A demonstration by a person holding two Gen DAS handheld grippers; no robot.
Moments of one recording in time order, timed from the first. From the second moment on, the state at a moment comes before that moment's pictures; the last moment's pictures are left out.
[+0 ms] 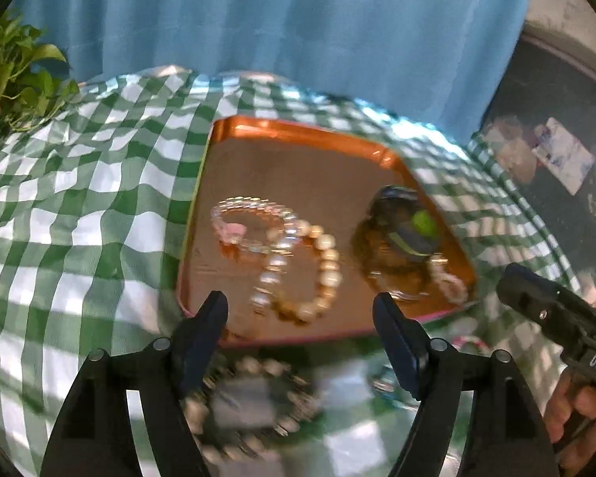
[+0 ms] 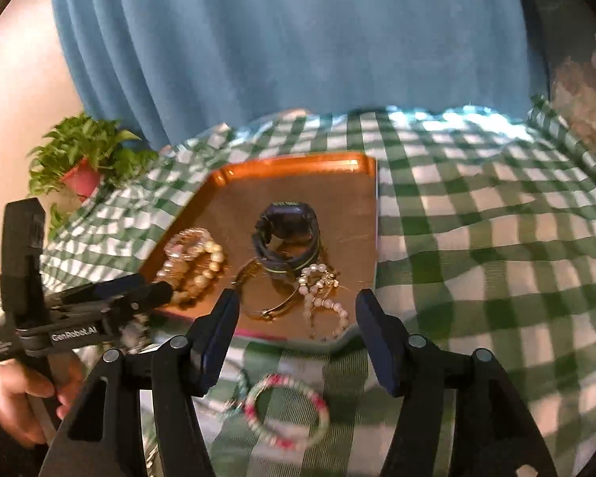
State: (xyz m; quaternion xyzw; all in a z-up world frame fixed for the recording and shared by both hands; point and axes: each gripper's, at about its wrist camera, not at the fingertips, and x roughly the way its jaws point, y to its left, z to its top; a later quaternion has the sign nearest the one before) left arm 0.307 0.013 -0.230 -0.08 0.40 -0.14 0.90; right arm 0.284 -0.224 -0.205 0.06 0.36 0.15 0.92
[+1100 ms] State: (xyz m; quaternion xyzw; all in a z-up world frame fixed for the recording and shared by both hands) left arm 0.208 0.058 -0.244 -0.07 0.39 -0.11 0.91; right arm 0.191 -0.243 -0.206 0.03 0.36 0.16 0.92
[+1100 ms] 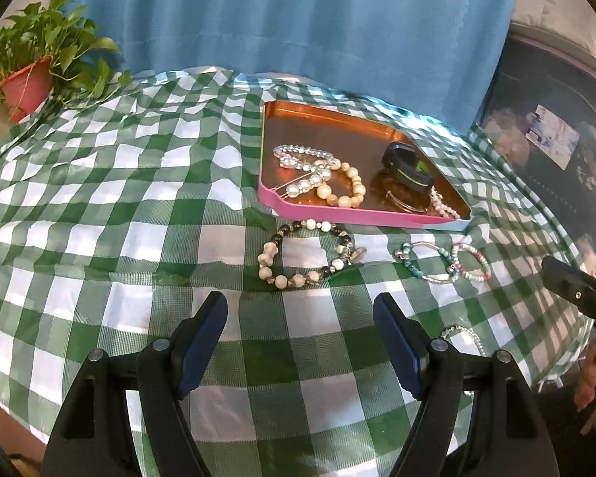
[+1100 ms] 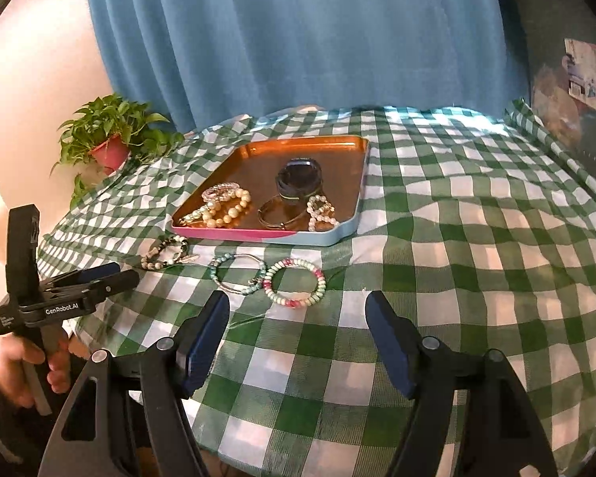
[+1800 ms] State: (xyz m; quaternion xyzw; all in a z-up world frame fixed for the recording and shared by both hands) left arm 0.233 0.073 -0.245 -0.07 0.40 -0.12 0.91; right arm 0.226 -0.240 -0.232 0.02 0.39 0.15 0.91
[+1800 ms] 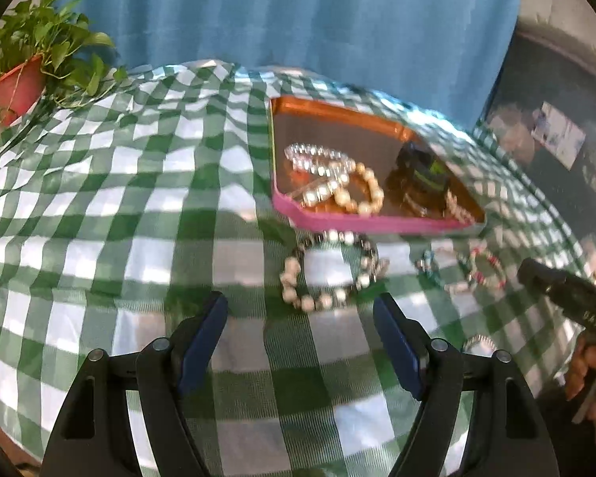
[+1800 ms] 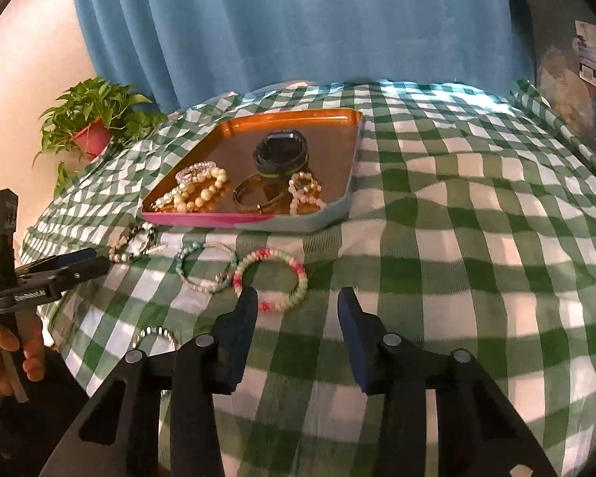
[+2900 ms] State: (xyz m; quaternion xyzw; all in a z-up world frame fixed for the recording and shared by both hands) left arm 0.220 0.053 -0.215 -0.07 0.40 -0.15 0.90; right arm 0.221 -0.222 -0.214 0.00 0.37 0.16 0.92
